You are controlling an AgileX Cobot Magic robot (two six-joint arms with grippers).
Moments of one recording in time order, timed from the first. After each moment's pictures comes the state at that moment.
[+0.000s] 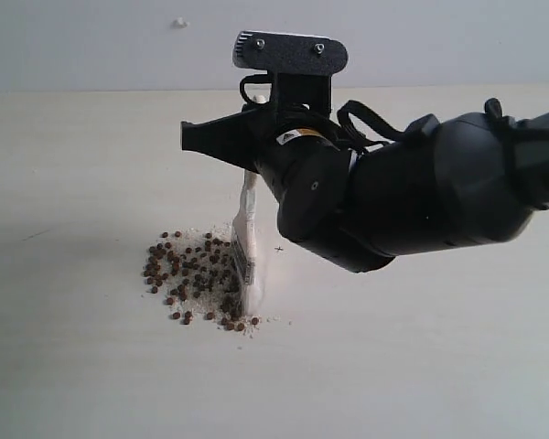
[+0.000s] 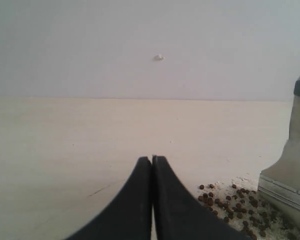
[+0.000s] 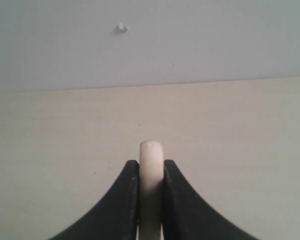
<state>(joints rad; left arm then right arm) -0.38 0.01 0.00 0.08 0.19 -0.21 0.93 1.86 -0.97 1.10 -0.69 -0.49</state>
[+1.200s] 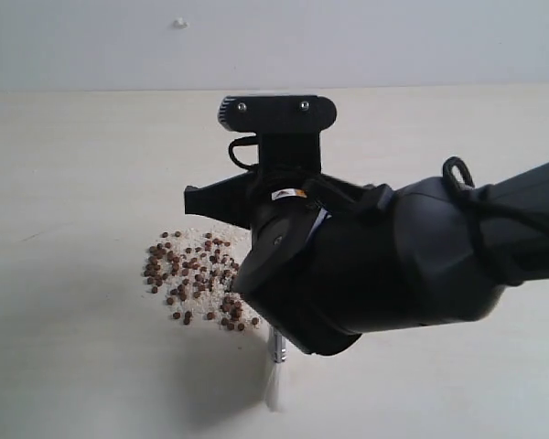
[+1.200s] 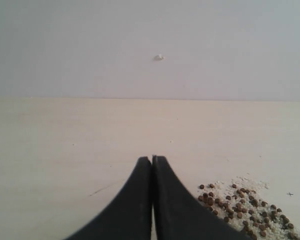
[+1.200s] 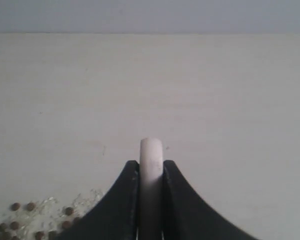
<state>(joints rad) -0.38 0.01 0.00 0.08 0.19 -0.21 1.08 1.87 -0.95 1.52 -0.84 -0.78</state>
